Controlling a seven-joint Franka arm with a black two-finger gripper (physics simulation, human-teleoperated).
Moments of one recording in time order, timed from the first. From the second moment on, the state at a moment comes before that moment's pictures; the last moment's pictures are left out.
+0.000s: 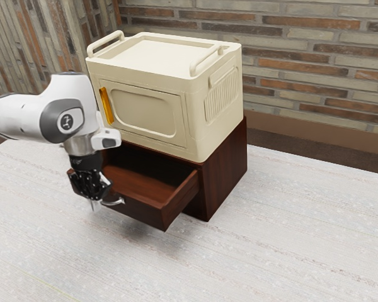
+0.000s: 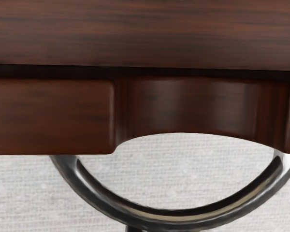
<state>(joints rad) 0.25 -0.14 -0.22 -2.27 -0.11 1.93 0.12</state>
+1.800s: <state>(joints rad) 0.22 0.15 -0.25 -1.96 -0.12 1.99 0.22</state>
